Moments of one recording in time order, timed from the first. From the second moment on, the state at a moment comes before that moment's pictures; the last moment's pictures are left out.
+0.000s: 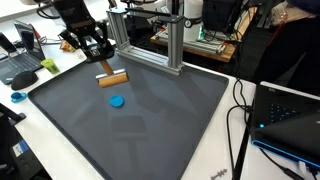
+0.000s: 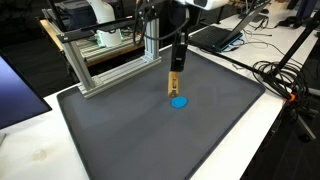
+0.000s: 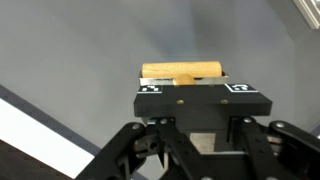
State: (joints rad) arm -0.12 0.50 0.03 -1.49 0.02 1.91 -0.85
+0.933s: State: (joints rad) arm -0.10 0.48 0.00 -1.48 0.03 2.09 -0.13
